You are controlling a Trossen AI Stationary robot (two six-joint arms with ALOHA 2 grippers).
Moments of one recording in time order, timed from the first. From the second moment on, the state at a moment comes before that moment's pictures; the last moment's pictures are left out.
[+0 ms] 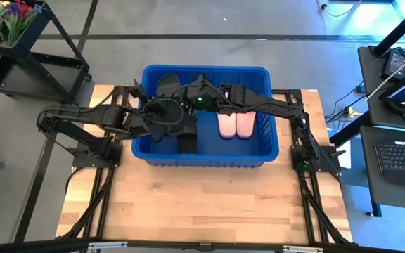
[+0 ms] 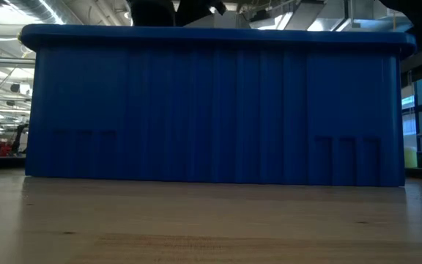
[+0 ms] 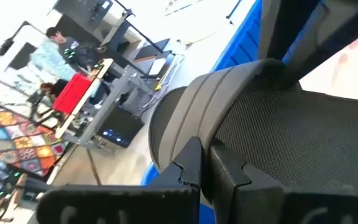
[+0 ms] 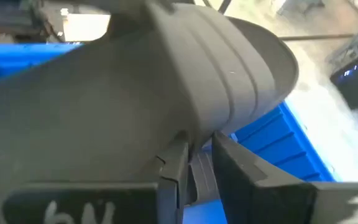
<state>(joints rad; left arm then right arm) -0.11 1.25 1.37 -0.95 -1.14 -0.04 -0.09 2.09 2.34 -0.89 0.39 -0.06</state>
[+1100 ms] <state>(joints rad) 0.07 1.20 1.13 -0.97 -0.87 -0.02 -0.17 2.02 2.34 -1.25 0.40 -0.06</state>
